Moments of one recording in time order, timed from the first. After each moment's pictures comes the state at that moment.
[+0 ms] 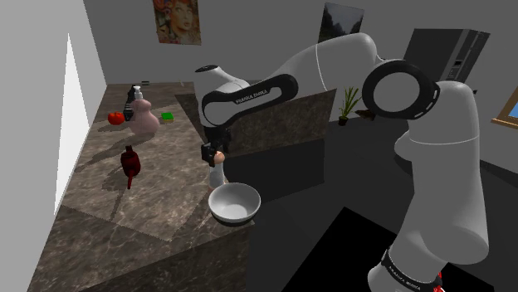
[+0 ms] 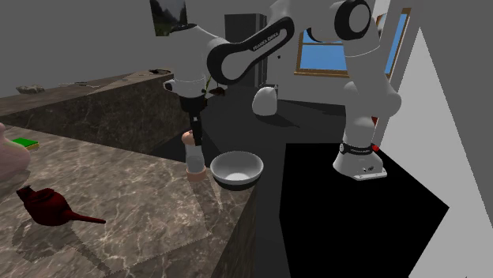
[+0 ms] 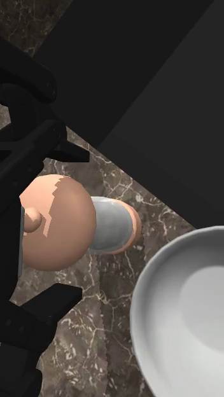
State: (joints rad) arm 0.16 0.41 0.14 -1.60 -0.22 1.99 0.11
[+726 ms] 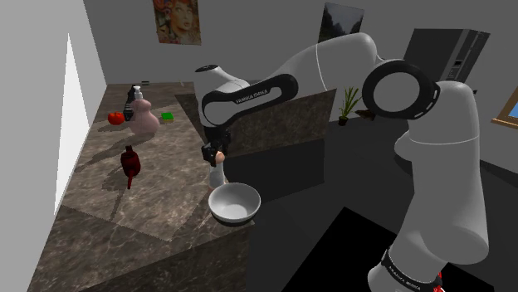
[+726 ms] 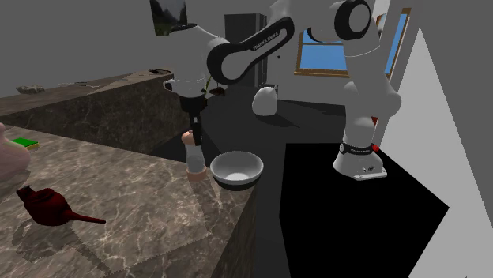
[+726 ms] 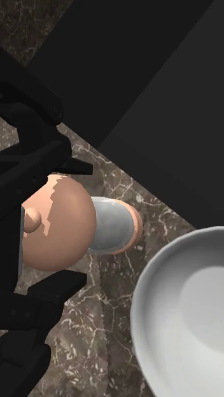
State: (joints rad) arm 0.16 0.41 0.14 -1.60 -0.22 1.99 0.11
